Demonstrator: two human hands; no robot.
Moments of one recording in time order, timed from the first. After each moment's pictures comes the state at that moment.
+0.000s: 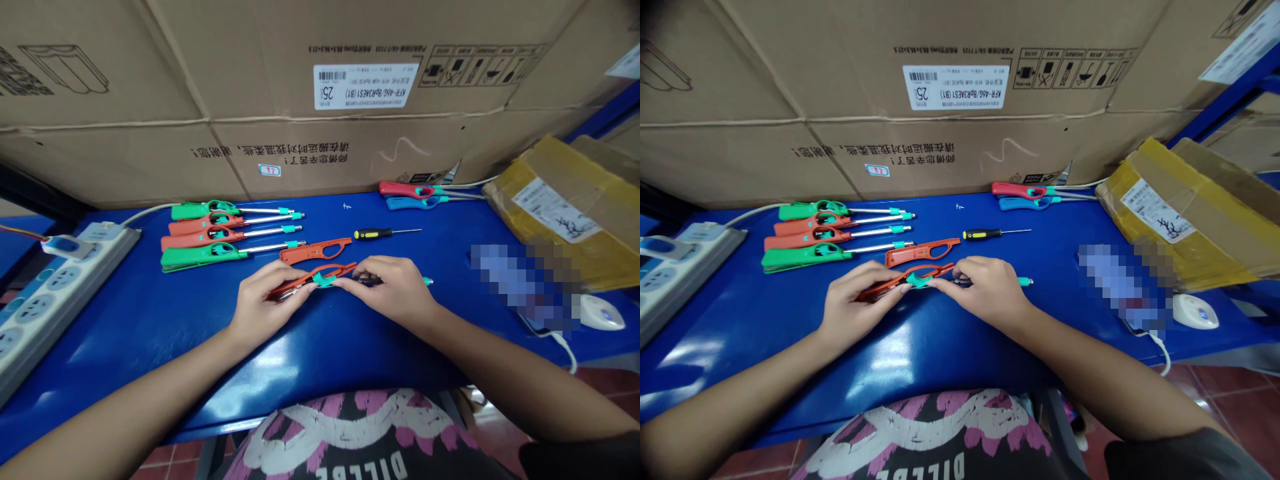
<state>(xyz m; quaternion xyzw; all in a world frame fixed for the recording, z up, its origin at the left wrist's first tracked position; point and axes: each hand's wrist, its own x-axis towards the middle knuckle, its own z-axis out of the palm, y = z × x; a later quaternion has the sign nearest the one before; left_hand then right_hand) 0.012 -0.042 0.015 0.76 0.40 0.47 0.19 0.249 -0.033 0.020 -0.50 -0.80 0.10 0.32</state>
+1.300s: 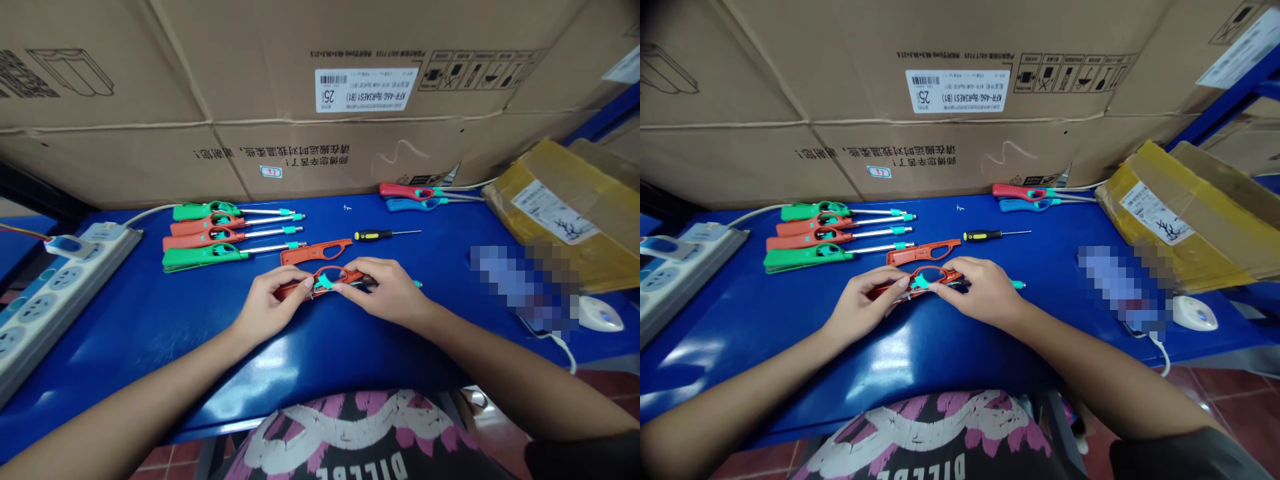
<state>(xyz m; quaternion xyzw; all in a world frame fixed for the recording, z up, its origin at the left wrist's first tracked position) 0.015 -0.040 0.013 0.70 0.46 0.39 0.37 0.247 -0.030 0.017 -0.46 -0.80 0.24 0.31</state>
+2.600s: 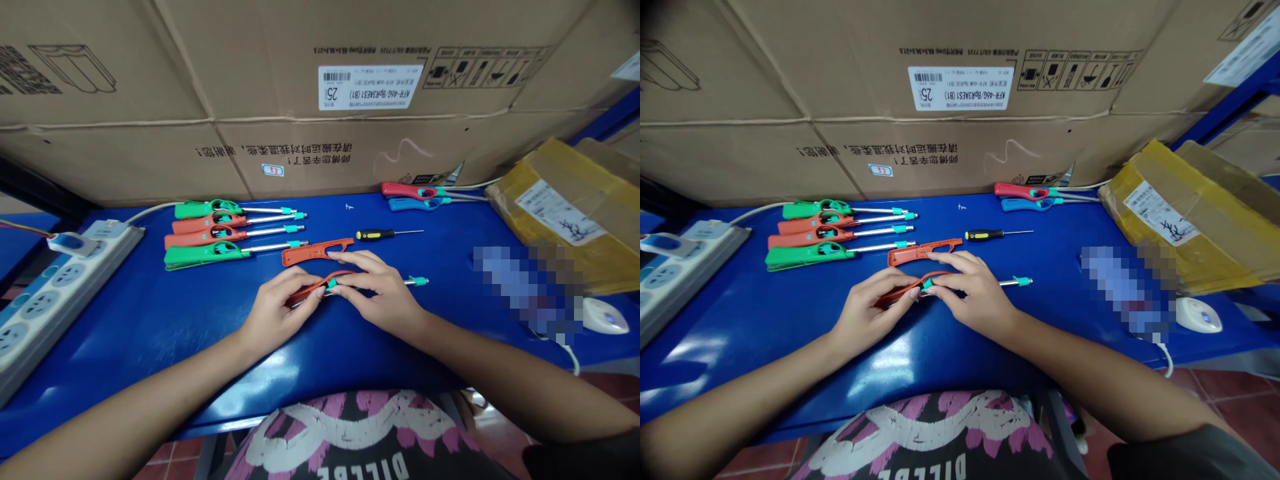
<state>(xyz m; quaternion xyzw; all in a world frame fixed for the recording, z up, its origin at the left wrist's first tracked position) 0.022 -0.050 0.014 0.78 0.40 0.41 0.25 0.237 -0.034 0.014 -0.38 -0.82 0.21 0.38</state>
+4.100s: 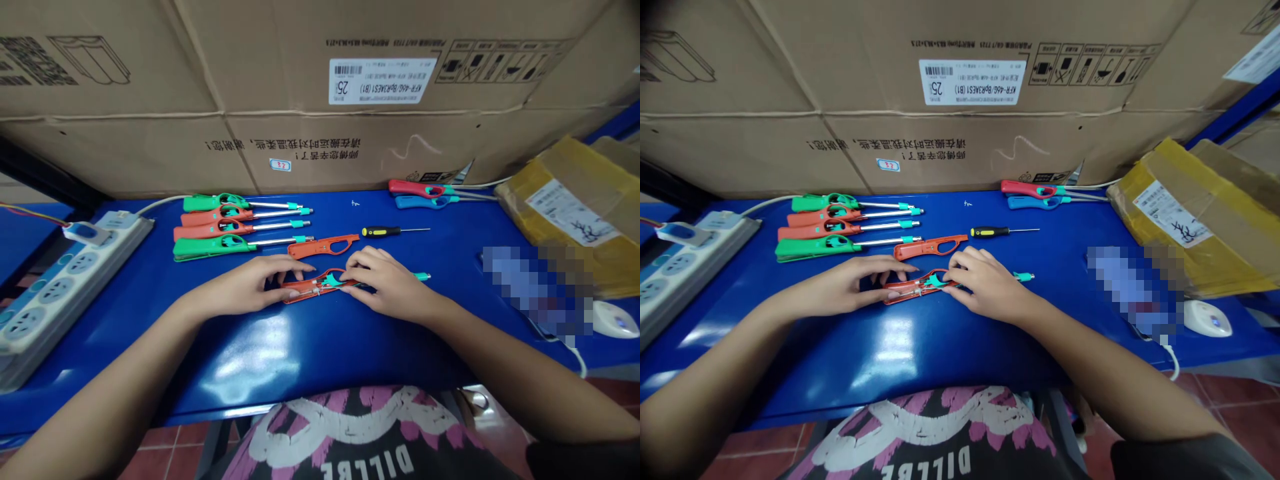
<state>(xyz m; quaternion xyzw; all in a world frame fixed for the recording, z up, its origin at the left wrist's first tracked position) -0.039 -0.009 0.041 0.84 0.36 0.14 0.38 0.256 -0.019 0.017 -0.33 -0.91 0.16 0.17</state>
